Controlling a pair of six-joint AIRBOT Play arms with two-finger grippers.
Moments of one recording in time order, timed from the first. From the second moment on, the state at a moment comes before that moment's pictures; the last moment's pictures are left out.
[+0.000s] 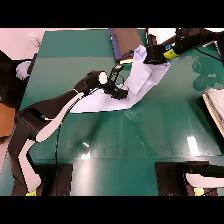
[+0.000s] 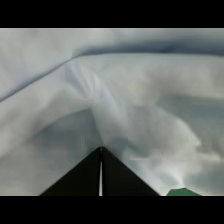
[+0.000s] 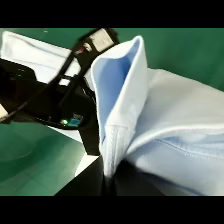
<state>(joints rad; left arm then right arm) -0.61 -1.95 1.75 1.13 -0.92 -1.55 0.29 -1.42 1.85 -1.22 1.41 1.60</state>
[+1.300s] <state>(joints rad) -0.09 -1.33 1.75 1.55 -1.21 -1.56 0.57 -1.77 1.87 -1.17 1.07 1.57</state>
